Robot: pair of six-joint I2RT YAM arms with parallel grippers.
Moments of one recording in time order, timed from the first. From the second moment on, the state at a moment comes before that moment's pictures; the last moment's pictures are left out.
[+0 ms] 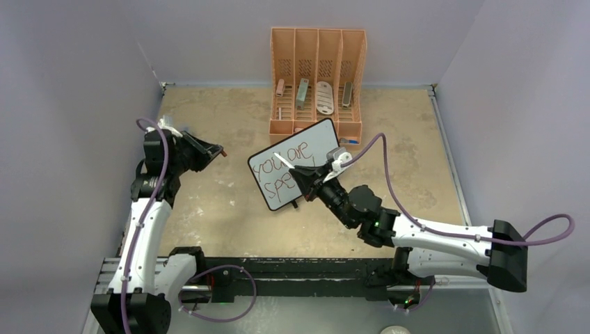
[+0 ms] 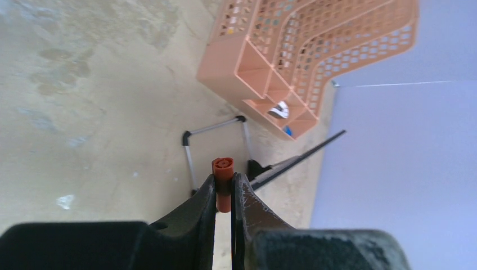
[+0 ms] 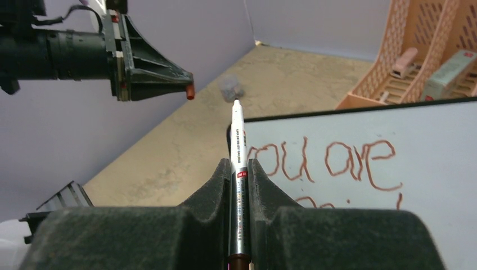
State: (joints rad) left arm 0.04 0.93 0.89 -0.47 0.29 -0.89; right arm 1.17 1.03 0.62 0.50 0.45 0.24
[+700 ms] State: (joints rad) left arm -0.07 0.88 0.87 -0.15 0.52 -1.17; right arm 1.23 1.30 0.60 1.08 0.42 0.09
